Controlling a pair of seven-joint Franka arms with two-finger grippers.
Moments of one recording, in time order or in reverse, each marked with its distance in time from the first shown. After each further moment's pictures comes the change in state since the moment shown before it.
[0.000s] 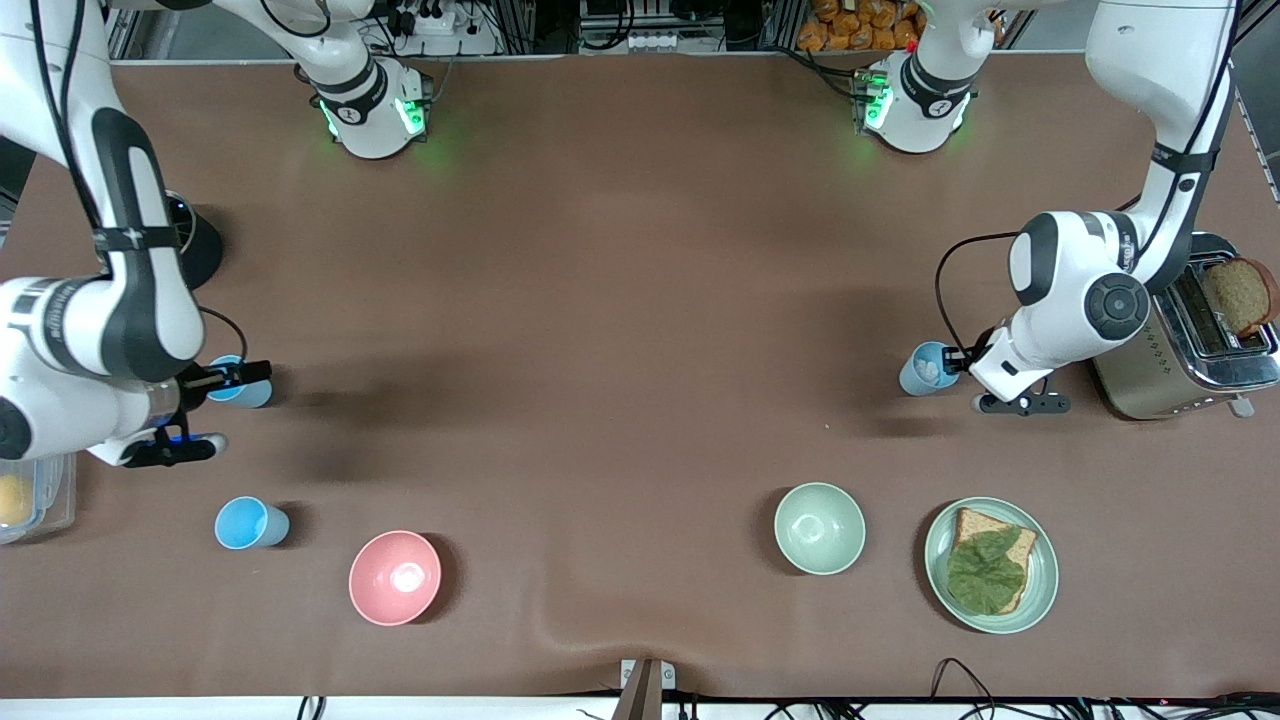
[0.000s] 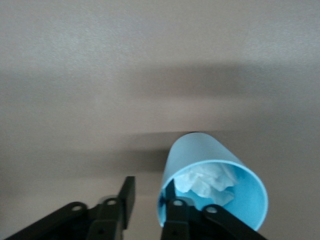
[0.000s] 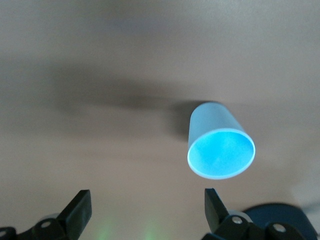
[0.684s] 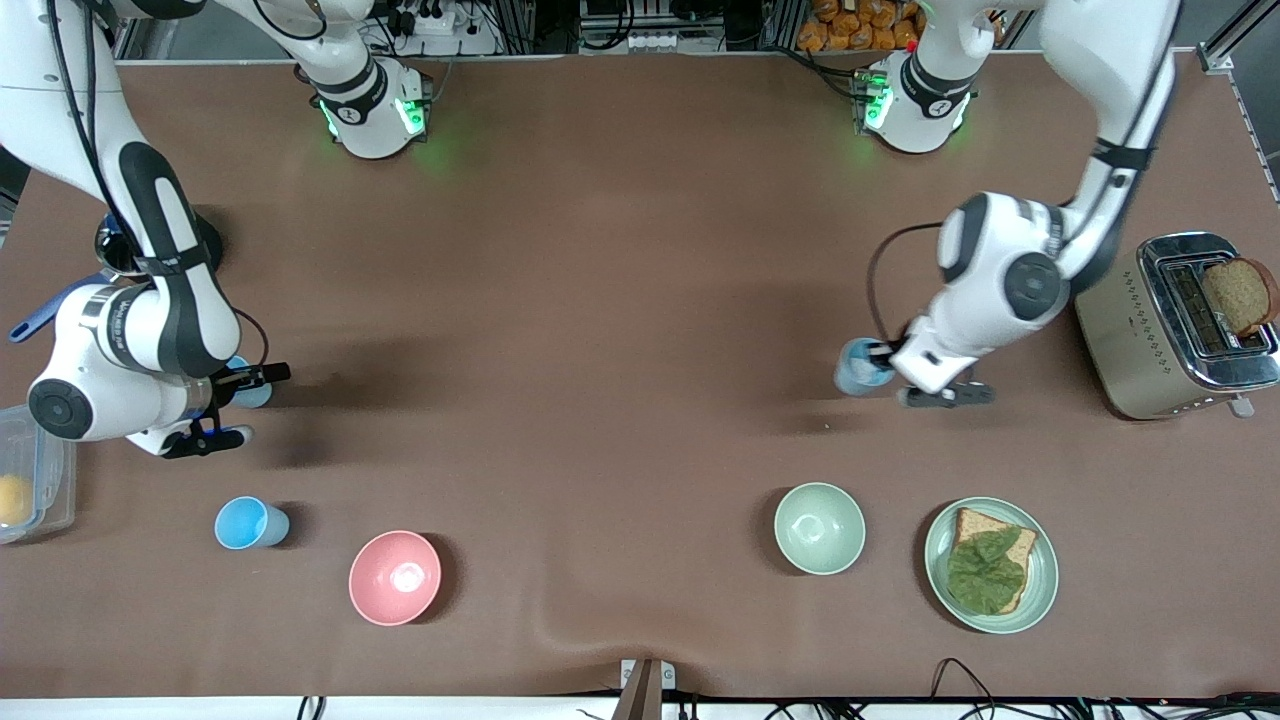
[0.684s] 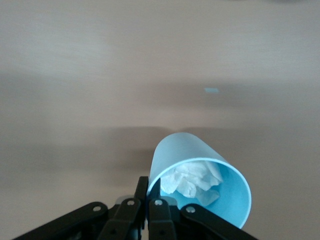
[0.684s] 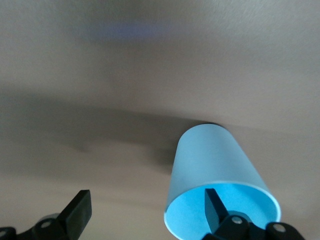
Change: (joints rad) left arm -0.005 -0.028 -0.271 0.043 -0.030 0.001 -0.346; right arm -0.051 0.023 -0.006 -0.197 -0.005 0.243 -0.090
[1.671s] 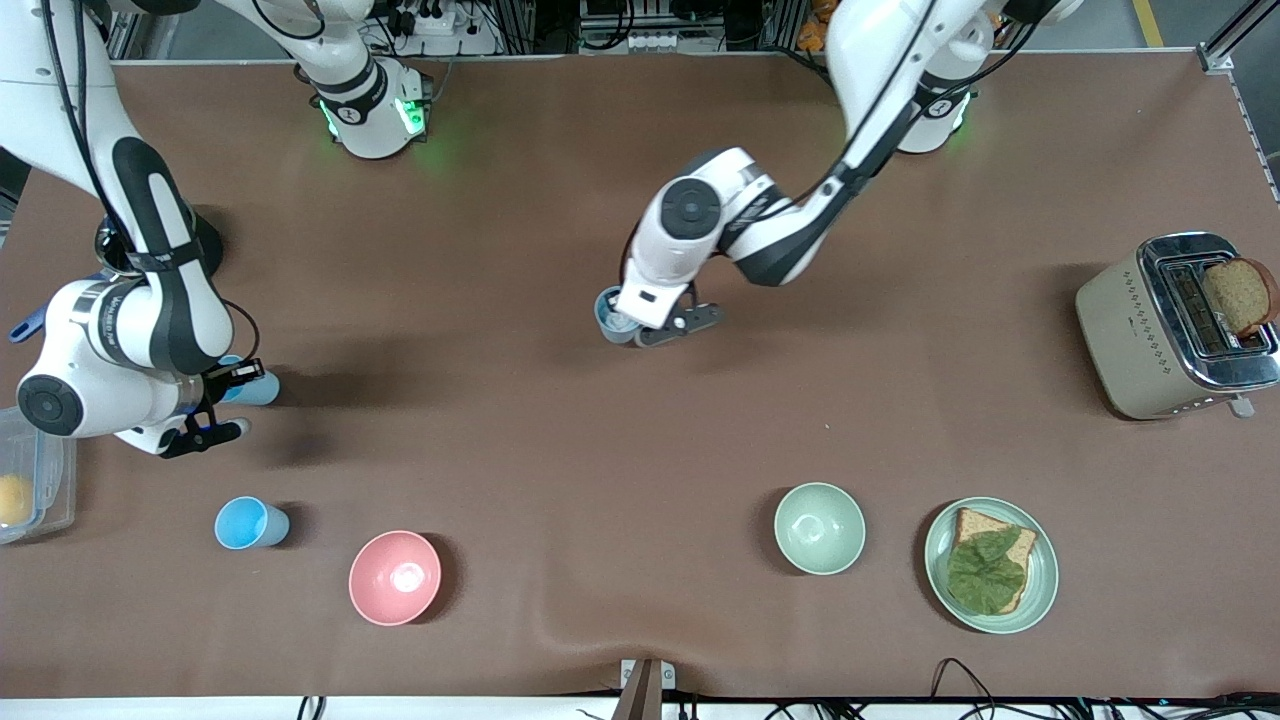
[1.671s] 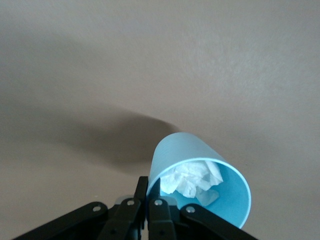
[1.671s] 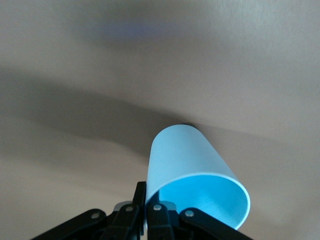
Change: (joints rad) left arm -0.482 0.341 -0.110 0.413 0.127 -0.001 -0.916; right arm -0.009 -0.022 0.004 0.008 -0.016 -0.008 -0.129
